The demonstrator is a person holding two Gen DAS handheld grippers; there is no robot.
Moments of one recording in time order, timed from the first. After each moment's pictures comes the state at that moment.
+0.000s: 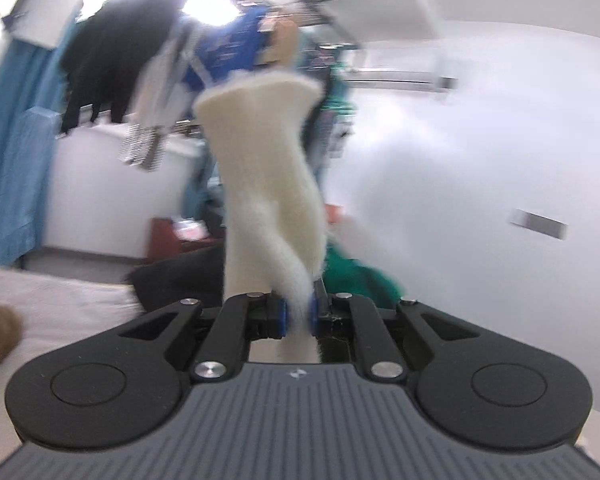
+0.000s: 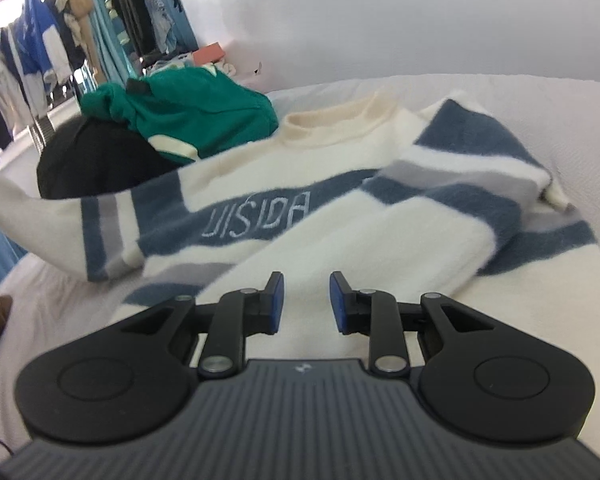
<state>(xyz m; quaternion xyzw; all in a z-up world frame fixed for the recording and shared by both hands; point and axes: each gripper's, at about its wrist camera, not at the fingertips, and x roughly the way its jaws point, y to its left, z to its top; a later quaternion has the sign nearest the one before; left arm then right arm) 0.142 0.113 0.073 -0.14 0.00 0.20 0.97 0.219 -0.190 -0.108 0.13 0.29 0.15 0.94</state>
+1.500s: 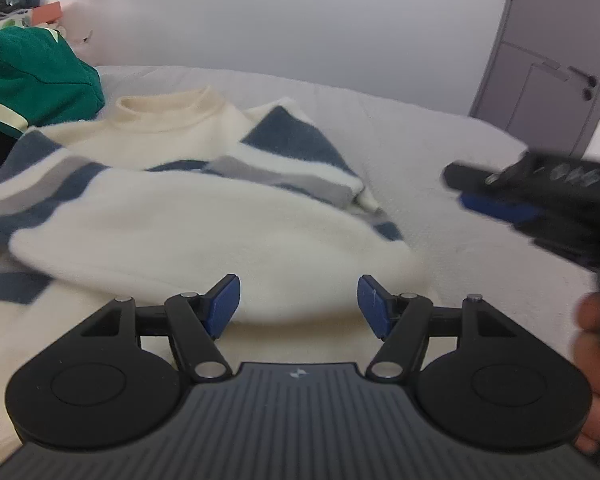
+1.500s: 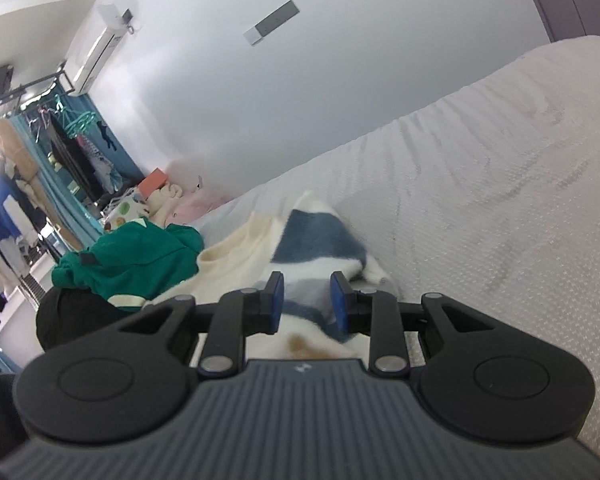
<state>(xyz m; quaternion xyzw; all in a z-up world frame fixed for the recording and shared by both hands) 0.217 -0.230 -0.058 -0.02 0.35 -0.17 0.92 0.188 -0.362 -0.082 0.27 0.21 0.06 0.94</state>
